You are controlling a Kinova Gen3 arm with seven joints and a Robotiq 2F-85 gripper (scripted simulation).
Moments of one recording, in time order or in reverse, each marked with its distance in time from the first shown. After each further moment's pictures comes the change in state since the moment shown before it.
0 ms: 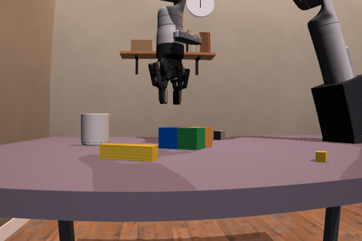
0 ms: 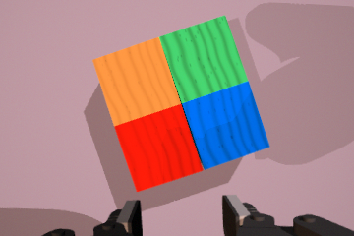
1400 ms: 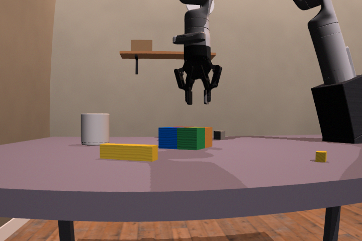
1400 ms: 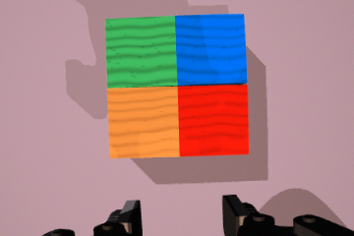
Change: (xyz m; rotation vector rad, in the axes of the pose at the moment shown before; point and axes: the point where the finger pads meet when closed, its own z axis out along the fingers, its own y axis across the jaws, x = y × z) arm 0.041 -0.066 0.000 0.000 0.008 1.279
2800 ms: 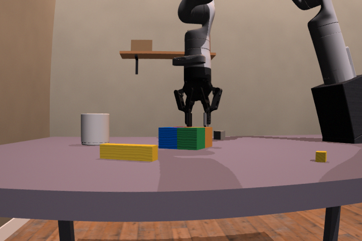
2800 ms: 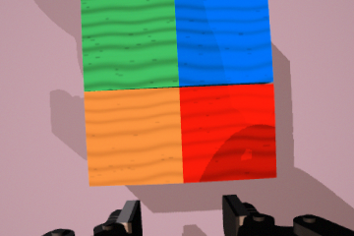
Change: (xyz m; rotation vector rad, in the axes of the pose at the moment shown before) arm 0.005 -0.001 0.061 -0.001 0.011 0.014
